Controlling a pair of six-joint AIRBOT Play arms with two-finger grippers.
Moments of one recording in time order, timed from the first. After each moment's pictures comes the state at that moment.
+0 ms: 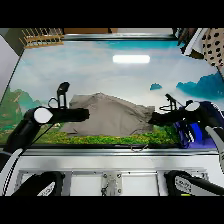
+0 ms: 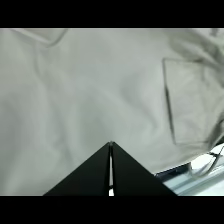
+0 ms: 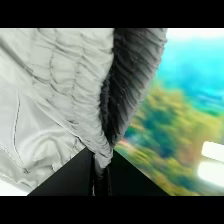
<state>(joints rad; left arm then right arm) -0.30 -1.03 0.81 1.03 -0.87 -1.54 -0.16 -1.29 0.82 -0.92 1.14 1.24</state>
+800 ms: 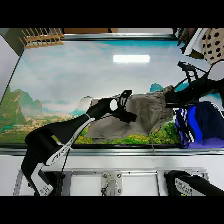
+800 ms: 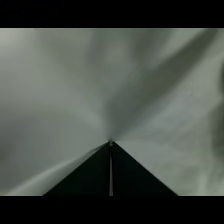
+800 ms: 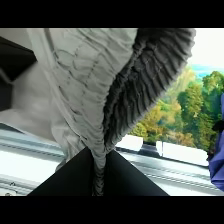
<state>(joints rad) -0.73 -1.86 1.45 1.02 -0.82 -1.53 0.03 -1.21 1.42 -1.32 1.62 1.58</state>
